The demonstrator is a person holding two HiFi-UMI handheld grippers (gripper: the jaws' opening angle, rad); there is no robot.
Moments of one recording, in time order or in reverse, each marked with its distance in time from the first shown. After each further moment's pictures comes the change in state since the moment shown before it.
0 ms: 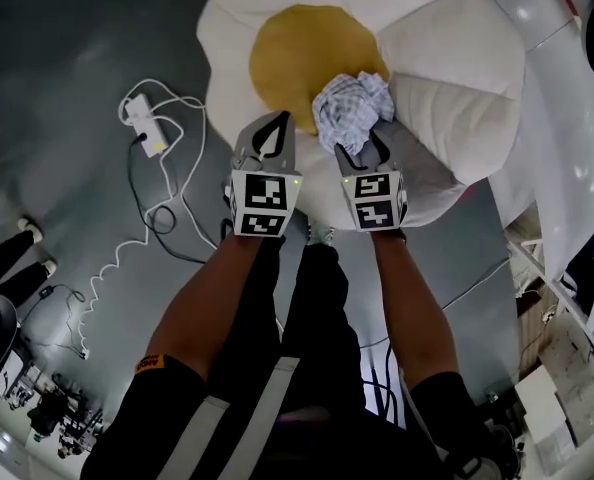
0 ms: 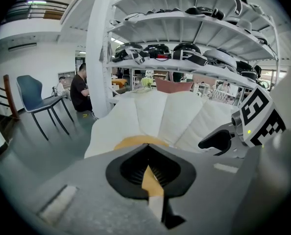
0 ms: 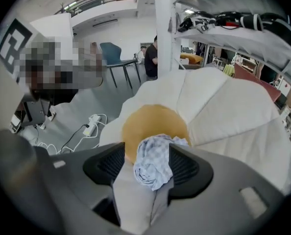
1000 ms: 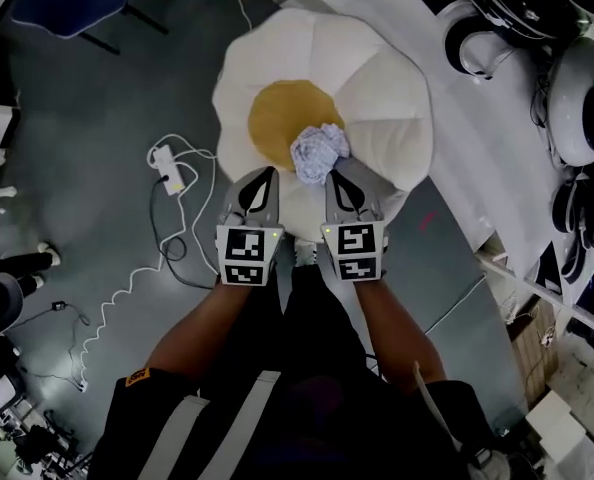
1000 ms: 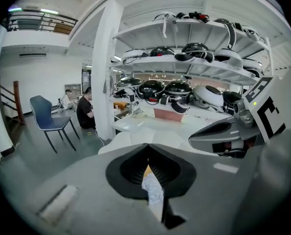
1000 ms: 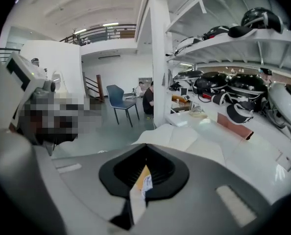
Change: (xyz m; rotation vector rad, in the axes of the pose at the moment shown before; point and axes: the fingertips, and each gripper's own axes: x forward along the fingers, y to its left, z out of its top) left arm -0.222 -0.081 0.179 -0.045 -0.151 0.023; right arm -0.305 0.030 0.149 0.005 -0.354 -0.052
